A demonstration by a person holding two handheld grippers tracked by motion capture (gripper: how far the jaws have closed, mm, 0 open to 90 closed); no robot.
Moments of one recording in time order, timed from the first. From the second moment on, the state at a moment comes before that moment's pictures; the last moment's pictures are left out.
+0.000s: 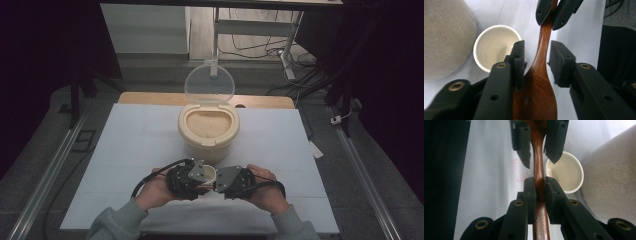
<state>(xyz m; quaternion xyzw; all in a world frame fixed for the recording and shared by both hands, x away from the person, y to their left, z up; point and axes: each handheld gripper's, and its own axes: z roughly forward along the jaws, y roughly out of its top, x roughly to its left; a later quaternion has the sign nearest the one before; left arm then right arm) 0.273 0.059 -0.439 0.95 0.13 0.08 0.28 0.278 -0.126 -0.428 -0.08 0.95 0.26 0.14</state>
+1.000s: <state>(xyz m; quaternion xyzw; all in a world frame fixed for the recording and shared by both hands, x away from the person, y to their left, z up) 0.274 0.059 -0.447 0.94 0.13 0.11 0.30 0.281 -0.161 -0.401 0.10 0.86 0.47 0.19</state>
